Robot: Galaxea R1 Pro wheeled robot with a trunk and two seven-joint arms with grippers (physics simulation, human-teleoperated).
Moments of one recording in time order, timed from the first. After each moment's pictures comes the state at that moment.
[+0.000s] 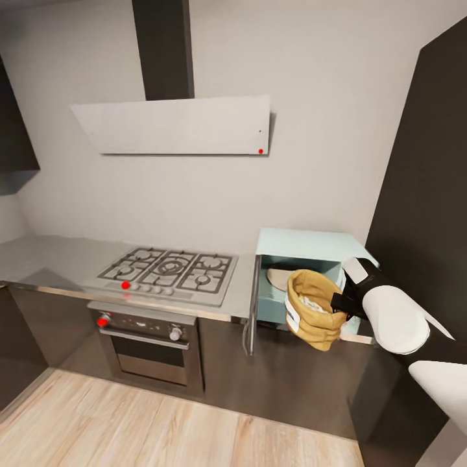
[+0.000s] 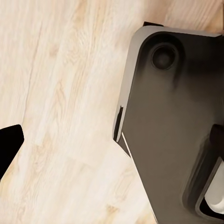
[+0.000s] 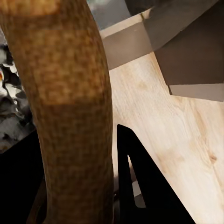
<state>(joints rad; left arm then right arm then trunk) 0.01 0.09 0.18 -0.11 0.00 0.01 0.00 -1.27 -0.08 -0.72 -0.27 0.00 1.03 -0.68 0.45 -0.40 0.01</state>
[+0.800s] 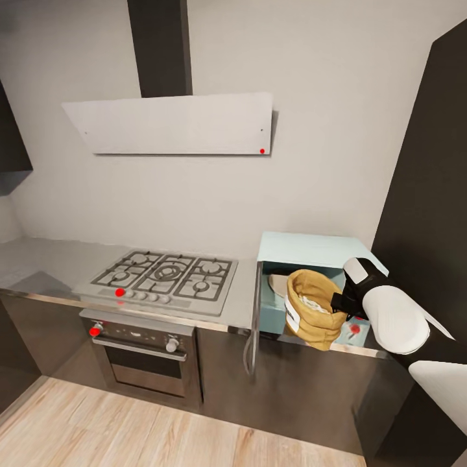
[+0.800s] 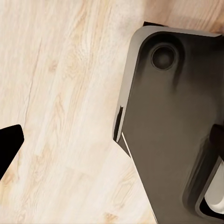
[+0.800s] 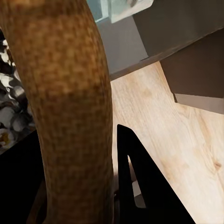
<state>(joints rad) 0.01 0.09 0.18 -0.11 0.00 0.01 0.00 -1.27 -0.08 -0.72 -0.27 0.00 1.03 -0.68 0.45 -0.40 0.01</state>
